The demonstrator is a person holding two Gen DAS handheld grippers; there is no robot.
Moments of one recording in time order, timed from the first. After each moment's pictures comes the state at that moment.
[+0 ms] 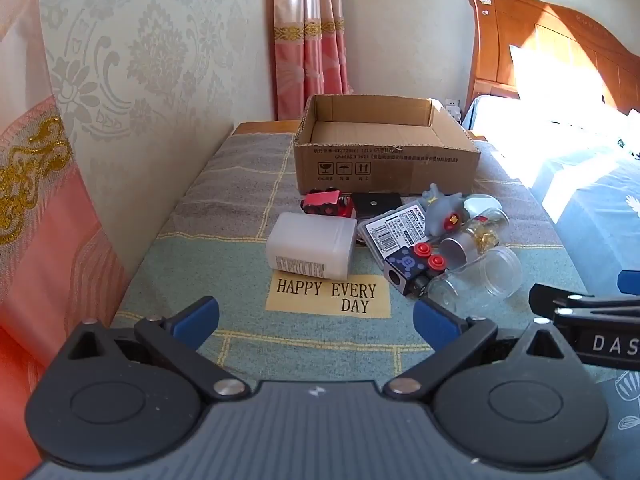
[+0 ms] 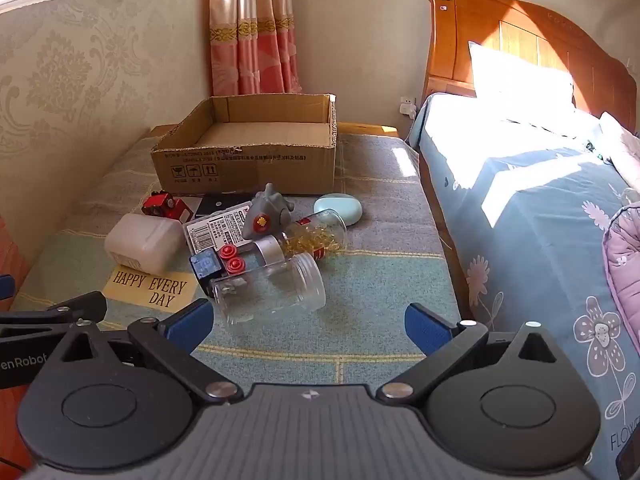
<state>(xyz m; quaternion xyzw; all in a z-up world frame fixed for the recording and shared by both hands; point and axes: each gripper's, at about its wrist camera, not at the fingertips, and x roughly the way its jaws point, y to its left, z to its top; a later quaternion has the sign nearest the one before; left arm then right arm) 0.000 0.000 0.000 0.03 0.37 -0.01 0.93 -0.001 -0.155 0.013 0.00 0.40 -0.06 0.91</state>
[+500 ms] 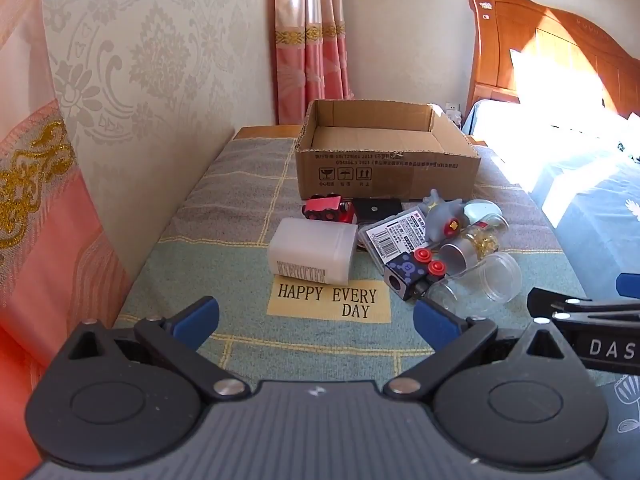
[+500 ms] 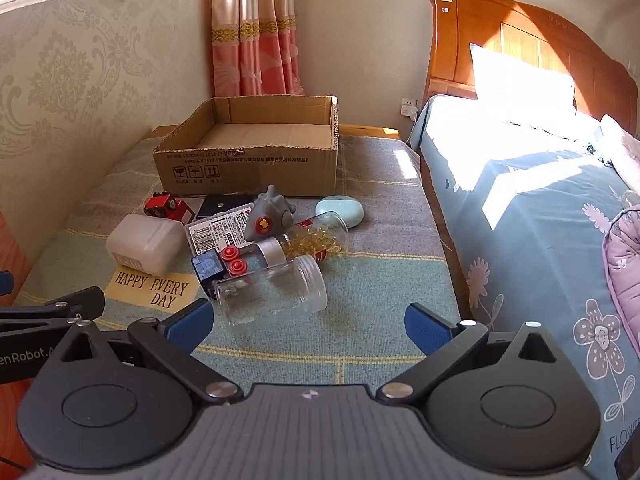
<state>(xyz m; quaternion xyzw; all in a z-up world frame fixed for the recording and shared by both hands) -0.001 0.001 0.004 0.02 0.36 -0.01 0.93 -0.001 -0.154 0.014 -0.01 0.40 -0.06 0.91</state>
